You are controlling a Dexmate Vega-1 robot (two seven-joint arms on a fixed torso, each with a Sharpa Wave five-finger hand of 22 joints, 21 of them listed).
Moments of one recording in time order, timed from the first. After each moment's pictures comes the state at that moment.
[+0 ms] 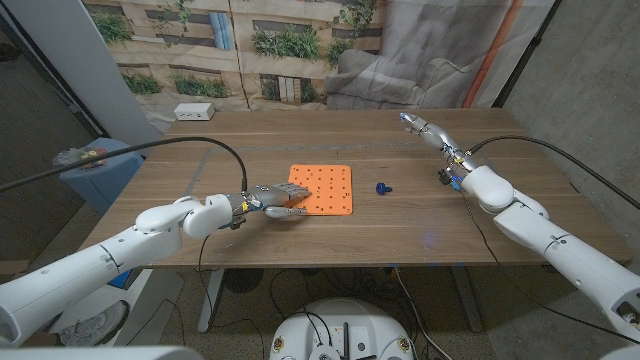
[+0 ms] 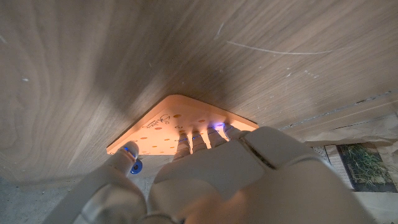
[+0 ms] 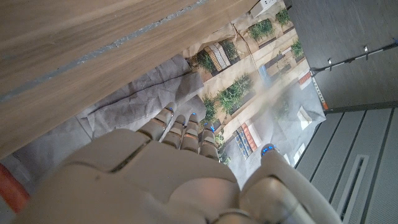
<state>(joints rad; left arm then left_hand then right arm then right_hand) 0.88 1.02 0.62 -1.77 0.59 -0.18 -0.17 0.00 0.07 0.61 0.18 0.20 -0.03 -0.07 0.18 0.17 -0.04 -0.08 0.18 0.17 -0.09 -0.04 0.18 0.17 -0.16 -0.04 0.19 0.17 -0.81 -0.74 -0.45 -1.38 0.09 0.49 -0.03 0.15 0.10 0.21 0.05 0.27 0.13 -0.05 0.19 0.17 0.16 0.00 0.20 0.19 0.03 -0.03 0.20 0.25 0.17 -0.04 0.19 0.16</state>
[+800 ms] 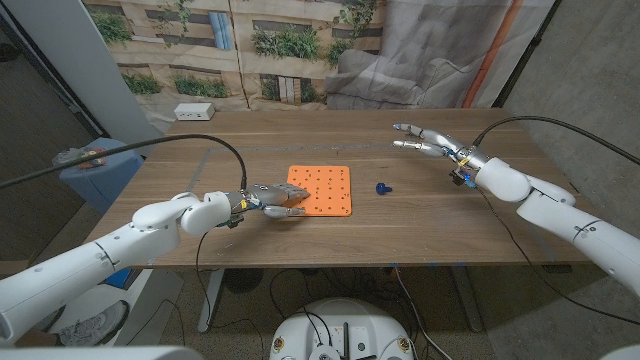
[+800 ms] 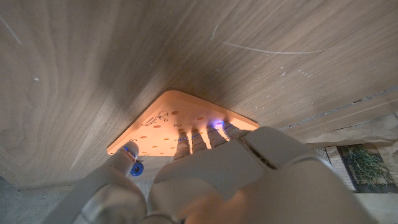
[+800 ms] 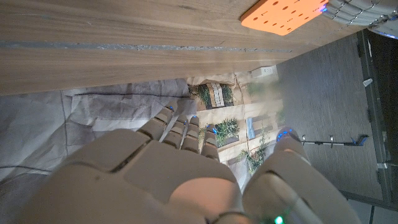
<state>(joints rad) 0.89 1.04 0.61 -1.80 0.57 -0.16 -0.21 0.00 0.07 0.61 0.18 0.20 -0.01 -0.07 0.19 0.17 -0.01 -0.08 0.18 0.17 -0.06 -0.04 0.18 0.17 -0.13 -0.04 0.20 0.17 -0.78 -0.90 -0.48 -1.46 -0.13 0.46 0.04 0.30 0.04 0.24 -0.10 0.22 0.08 -0.08 0.19 0.18 0.11 -0.03 0.19 0.20 0.01 -0.02 0.20 0.22 0.18 0.01 0.19 0.16</state>
